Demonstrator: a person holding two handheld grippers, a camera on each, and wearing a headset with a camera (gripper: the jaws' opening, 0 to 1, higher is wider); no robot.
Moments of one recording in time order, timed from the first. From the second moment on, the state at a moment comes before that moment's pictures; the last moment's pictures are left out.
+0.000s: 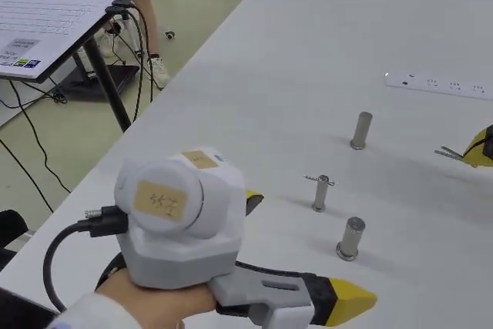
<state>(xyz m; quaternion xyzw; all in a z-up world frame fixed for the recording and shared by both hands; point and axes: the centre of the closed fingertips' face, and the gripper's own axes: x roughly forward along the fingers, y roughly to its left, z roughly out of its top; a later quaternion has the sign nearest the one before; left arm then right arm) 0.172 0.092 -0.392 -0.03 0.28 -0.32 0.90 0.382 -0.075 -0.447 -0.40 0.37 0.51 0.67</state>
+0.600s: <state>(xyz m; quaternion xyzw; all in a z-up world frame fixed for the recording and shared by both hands) 0.183 0.081 -0.380 -0.04 0.27 -0.34 0.90 0.345 -0.065 -0.404 -0.40 0.29 0.51 0.70</state>
